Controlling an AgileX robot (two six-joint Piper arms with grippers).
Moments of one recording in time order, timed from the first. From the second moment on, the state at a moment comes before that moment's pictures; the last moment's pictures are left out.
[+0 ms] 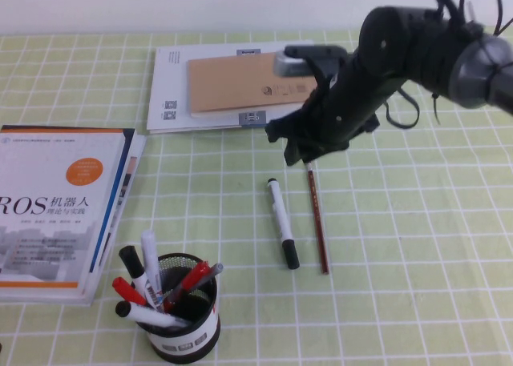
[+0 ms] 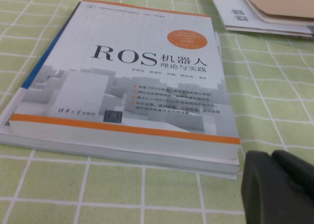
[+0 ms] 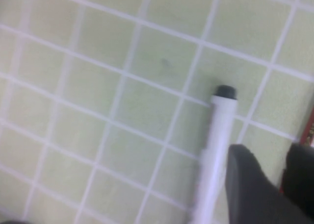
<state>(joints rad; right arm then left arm) 0.49 2.09 -1.83 0.28 0.97 0.05 -0.04 -0.01 0.03 -0.17 0.38 0.07</state>
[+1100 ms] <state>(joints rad) 0.56 0.75 -0.72 0.20 0.90 0.05 -0.04 -0.01 0.03 -0.17 0.38 0.07</state>
